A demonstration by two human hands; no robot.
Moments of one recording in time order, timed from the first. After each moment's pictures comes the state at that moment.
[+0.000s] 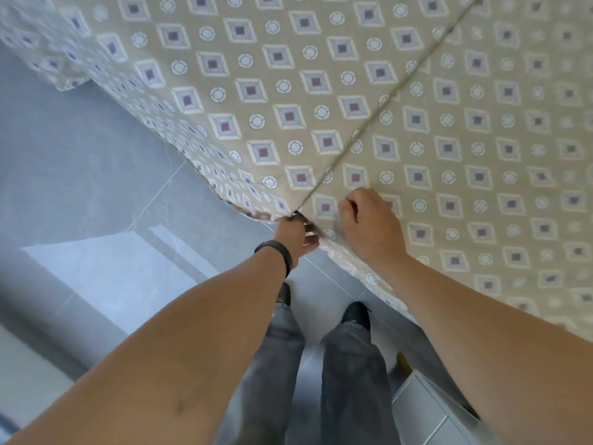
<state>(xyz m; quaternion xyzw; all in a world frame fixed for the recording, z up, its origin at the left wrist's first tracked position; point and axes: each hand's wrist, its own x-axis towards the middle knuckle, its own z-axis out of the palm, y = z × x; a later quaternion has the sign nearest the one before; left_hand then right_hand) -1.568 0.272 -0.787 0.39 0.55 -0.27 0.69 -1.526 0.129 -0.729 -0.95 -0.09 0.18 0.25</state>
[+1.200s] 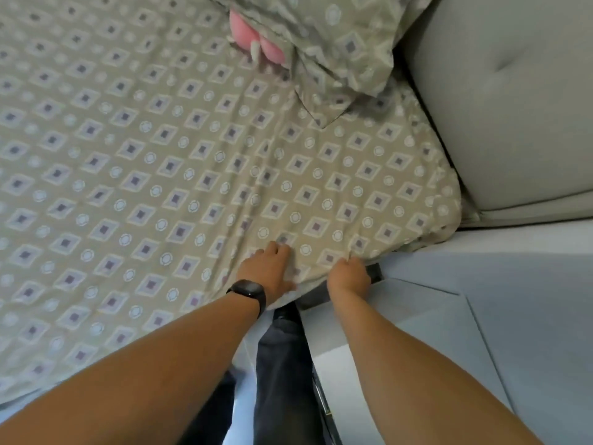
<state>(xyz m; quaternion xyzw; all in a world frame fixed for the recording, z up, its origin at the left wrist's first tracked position) -1.662 -0.260 -0.677 0.82 -0.42 -0.39 -0.03 -1.784 -0.377 -0.684 -0.53 0.73 0.13 0.40</state>
